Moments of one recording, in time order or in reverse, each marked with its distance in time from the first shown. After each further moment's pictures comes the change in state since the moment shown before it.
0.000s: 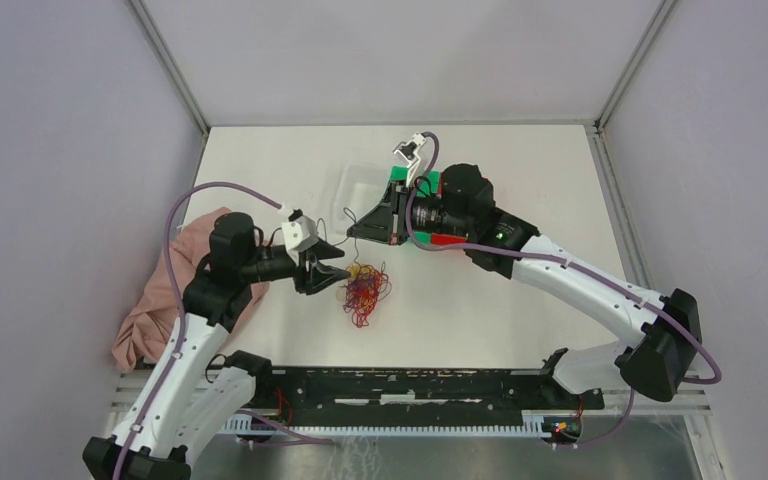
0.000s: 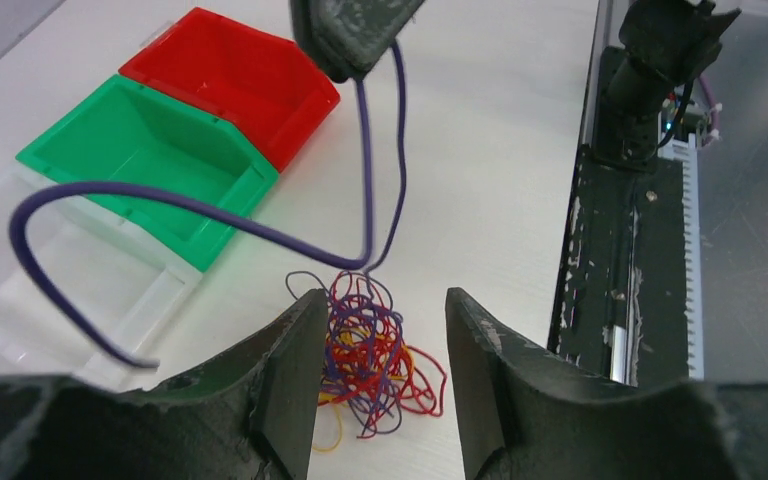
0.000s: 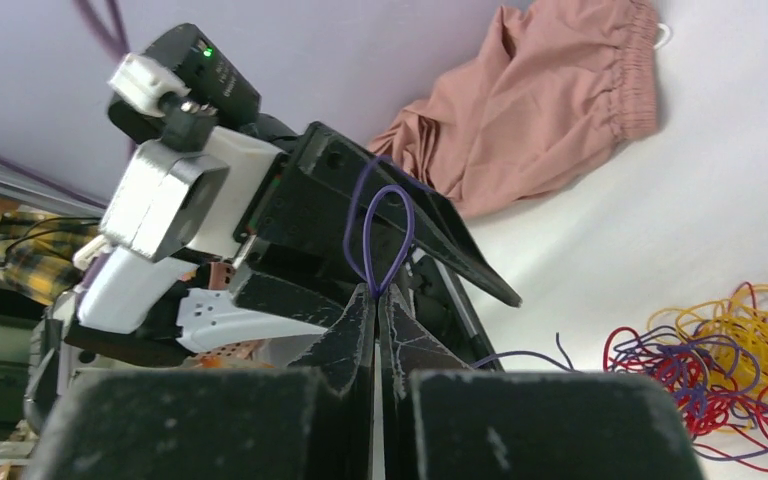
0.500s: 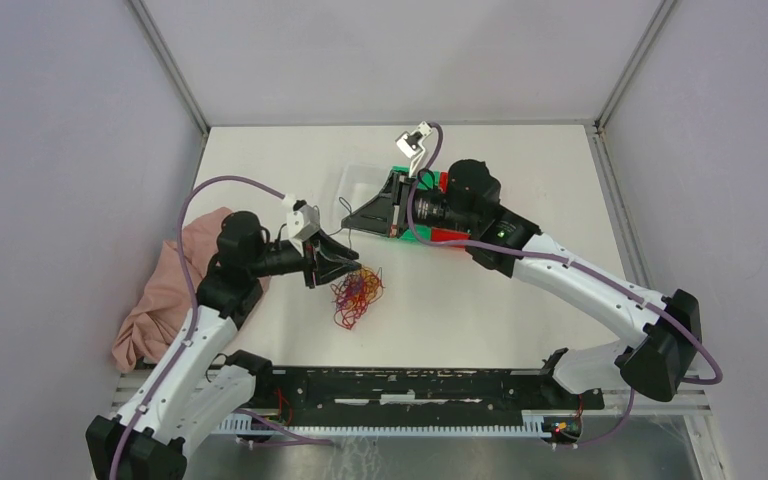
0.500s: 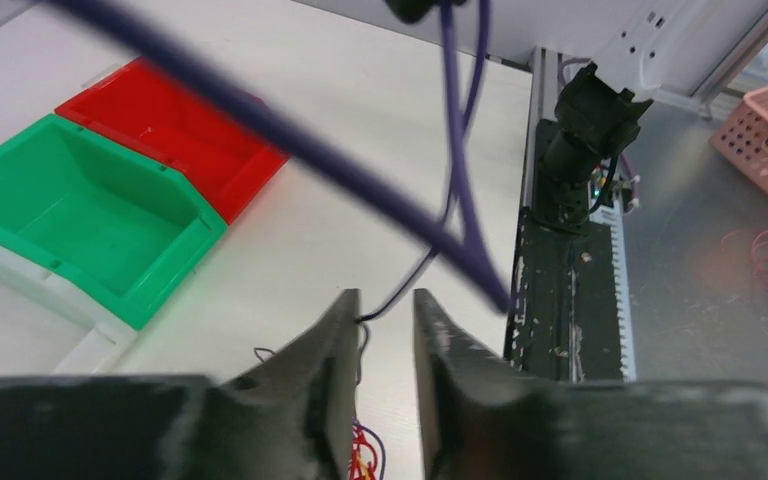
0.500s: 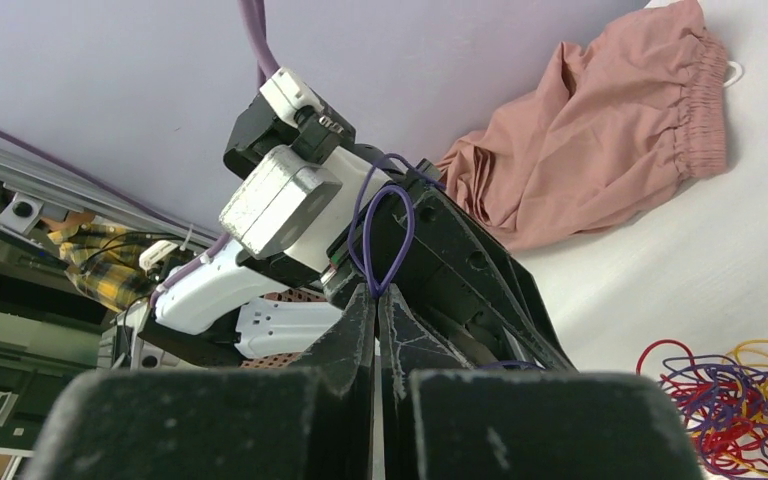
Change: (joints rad) left arm -0.042 0.035 -0.093 0.346 0.057 -0.310; right arm 0.000 0.000 0.023 0.109 -0.029 0.112
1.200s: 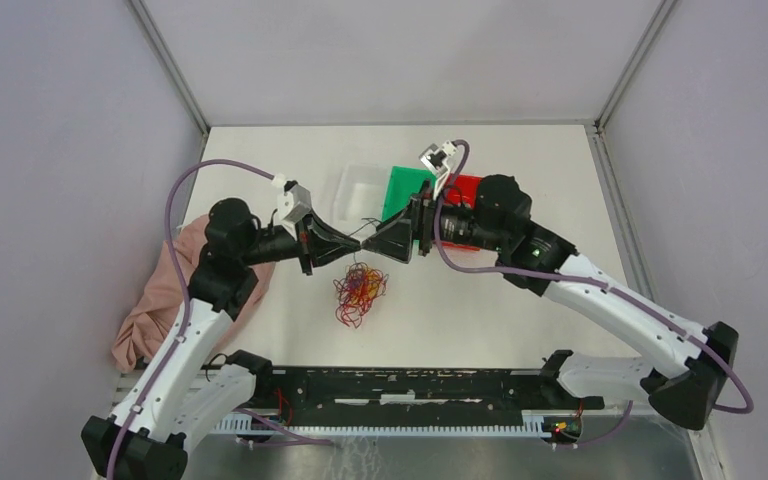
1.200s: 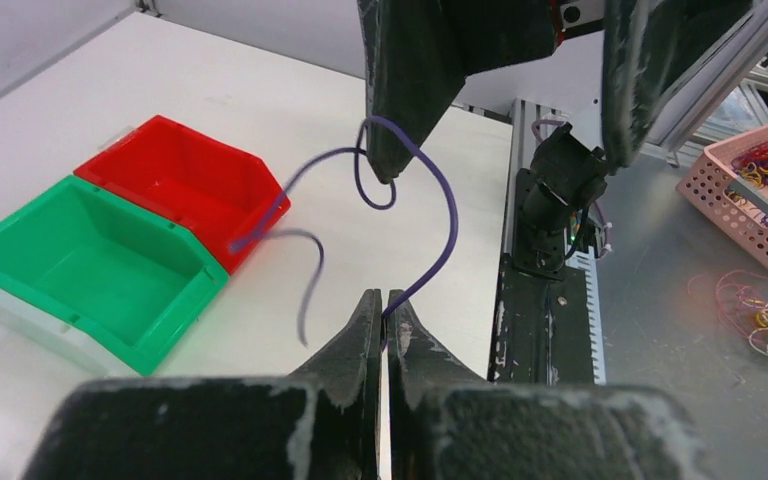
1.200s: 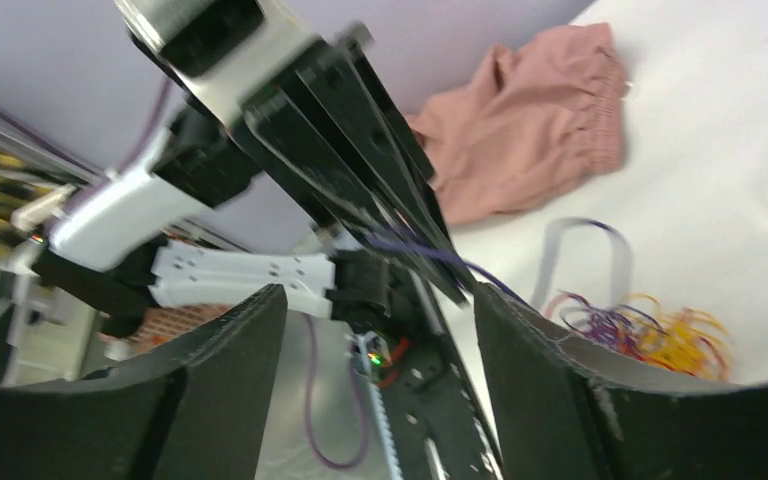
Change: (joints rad) left arm -0.002 0.050 0.119 0.037 0.016 -0.123; right arm 0.000 -0.140 -0.058 -0.116 0.032 -0.211
